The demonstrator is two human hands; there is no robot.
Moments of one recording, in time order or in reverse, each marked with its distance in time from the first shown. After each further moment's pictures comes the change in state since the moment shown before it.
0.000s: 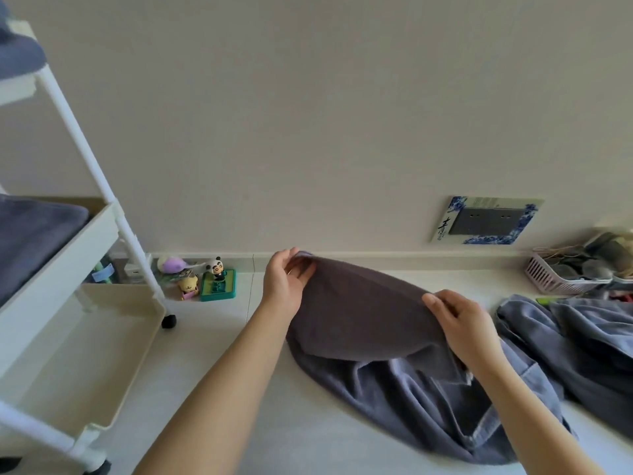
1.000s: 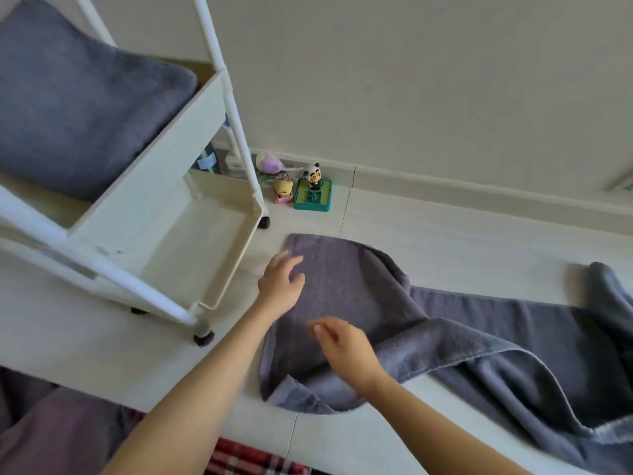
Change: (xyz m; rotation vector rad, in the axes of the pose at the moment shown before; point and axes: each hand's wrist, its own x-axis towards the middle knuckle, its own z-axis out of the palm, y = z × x) left_hand -0.014 0.027 -0.240 1.628 0.206 0.121; right_hand -0.117 -0.066 0.258 0.231 -0.865 -0.035
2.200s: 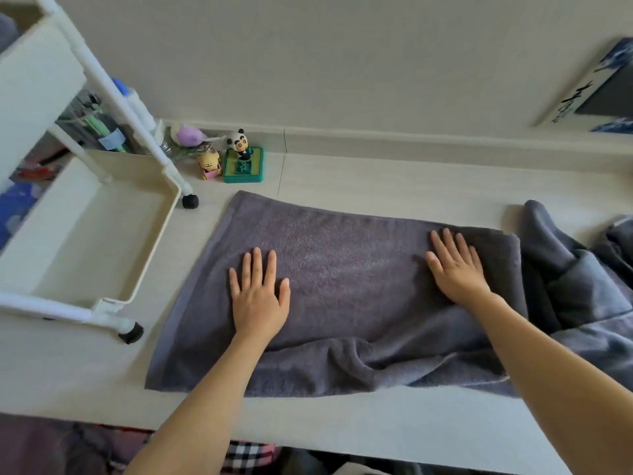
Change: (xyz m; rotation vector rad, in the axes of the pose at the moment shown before) left_hand -0.043 0.006 0.101 0.666 0.087 0.121; right_hand 0.000 0.199 -0.210 -0.672 0.186 0.408
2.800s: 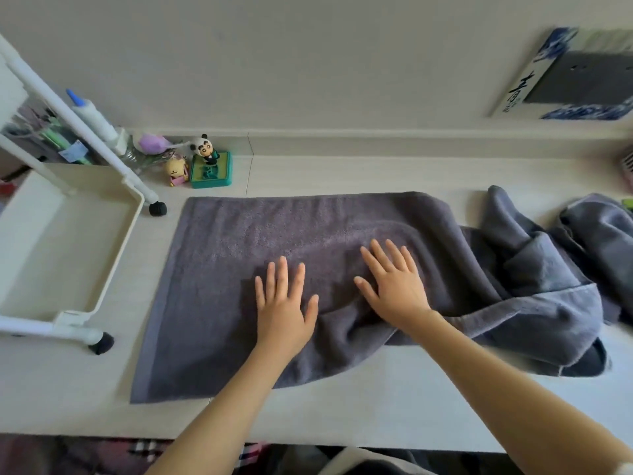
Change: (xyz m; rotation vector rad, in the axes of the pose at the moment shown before) left_hand -0.040 0.086 -0.003 -0.083 -0.058 0.177; right_hand -0.057 -0.039 0.012 -0.158 0.120 -0.302
